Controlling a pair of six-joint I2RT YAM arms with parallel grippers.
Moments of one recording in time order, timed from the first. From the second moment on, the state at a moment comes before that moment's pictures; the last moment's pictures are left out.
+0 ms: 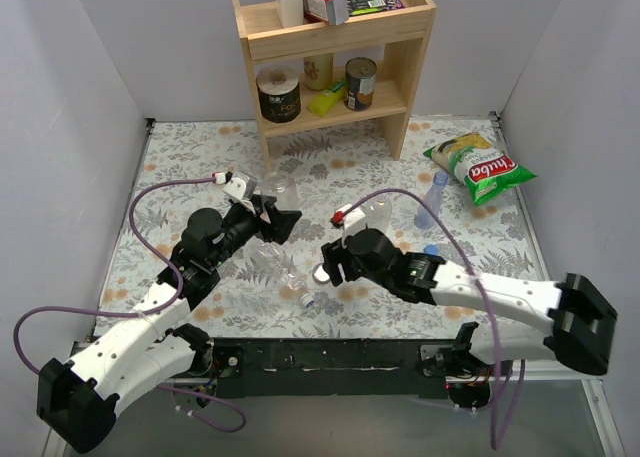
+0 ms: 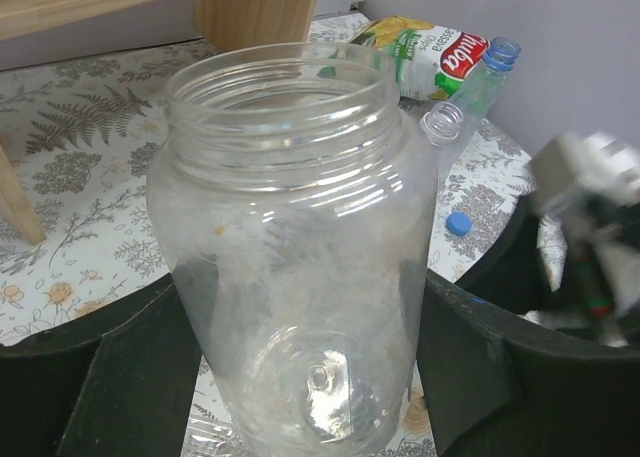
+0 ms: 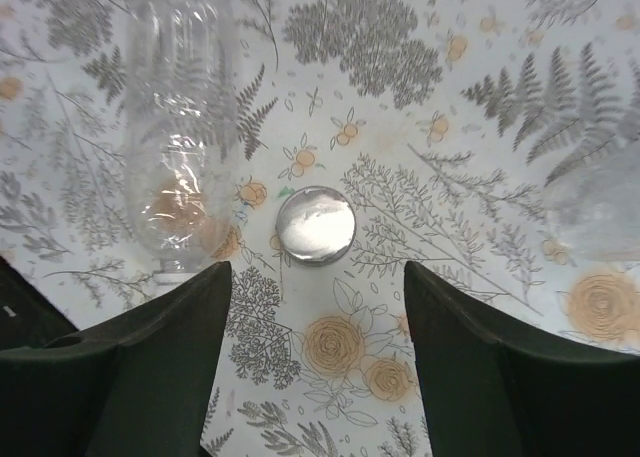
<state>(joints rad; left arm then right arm) -0.57 0.82 0.60 0.20 0.13 -0.26 1.11 1.25 0.74 -0.11 0.28 0.34</state>
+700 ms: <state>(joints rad) -0.62 0.93 0.60 0.24 0.60 -0.20 0.74 1.23 1.32 -0.39 -0.50 0.29</state>
